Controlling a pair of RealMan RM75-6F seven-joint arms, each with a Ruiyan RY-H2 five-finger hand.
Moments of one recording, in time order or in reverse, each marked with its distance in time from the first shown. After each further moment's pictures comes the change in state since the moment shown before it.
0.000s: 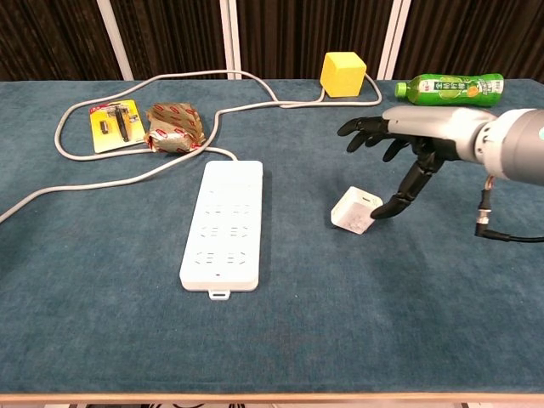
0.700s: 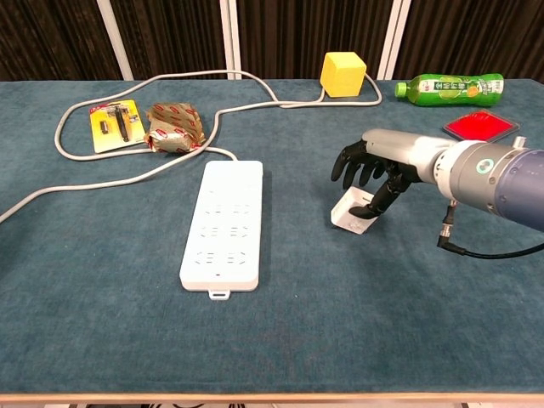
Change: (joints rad) left arm -0.008 0.002 -0.005 0.001 -0.022 -0.020 0.004; right arm 0.021 -0.175 0.015 0.141 0.099 0.068 -0.118
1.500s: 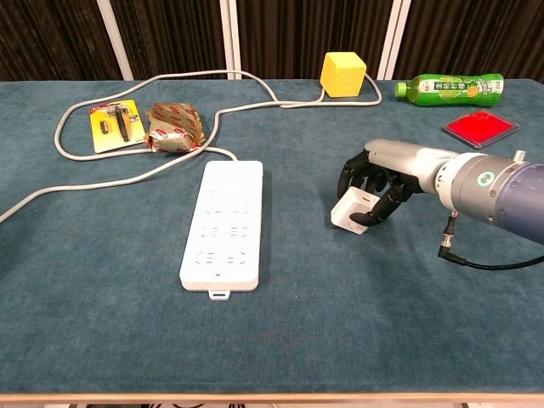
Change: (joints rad) left arm -0.009 -0.004 0.008 -0.002 0.000 -0.016 0.018; right arm -0.033 -0.029 0.006 0.037 -0.033 -0.016 0.017
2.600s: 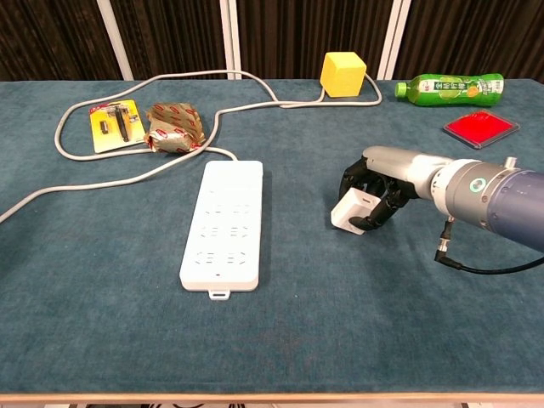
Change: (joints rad) left arm -0.004 -0.001 0.010 0.003 0.019 0.000 0.001; right arm -0.006 -0.022 0.014 0.032 0.018 -0.031 -0.027
